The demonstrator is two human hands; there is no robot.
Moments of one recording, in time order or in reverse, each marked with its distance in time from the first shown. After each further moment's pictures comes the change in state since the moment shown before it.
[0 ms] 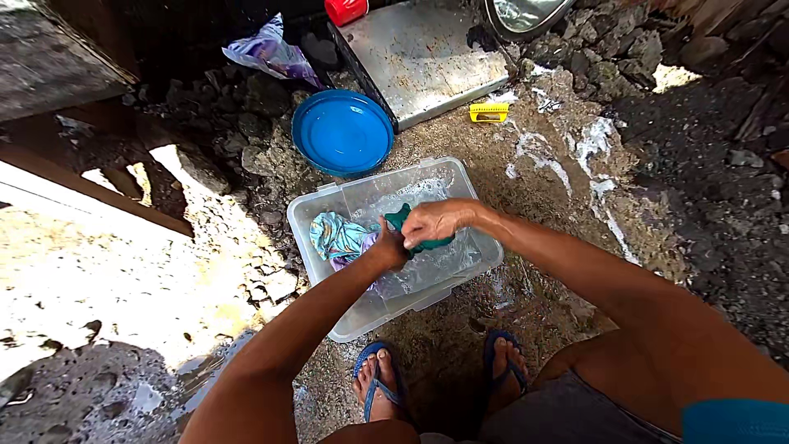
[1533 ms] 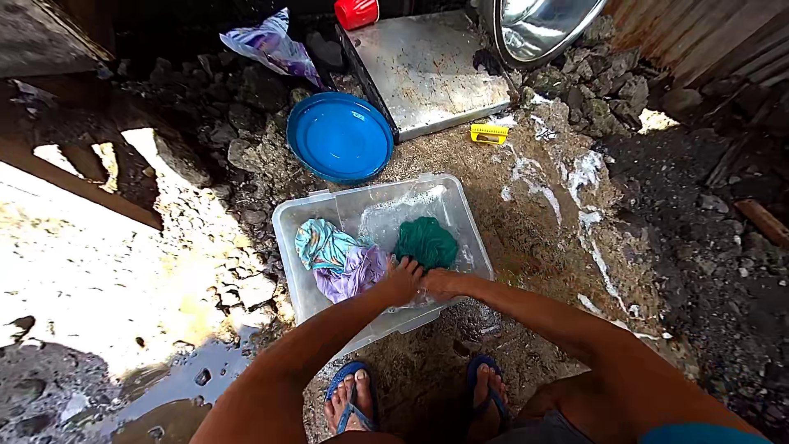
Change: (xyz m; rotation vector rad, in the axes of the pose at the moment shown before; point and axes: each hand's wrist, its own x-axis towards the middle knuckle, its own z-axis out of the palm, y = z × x) left_hand 0.066 0.010 0.092 -0.222 0.102 0.158; right_hand -0.004 0.120 0.141 -0.150 -0.274 0.379
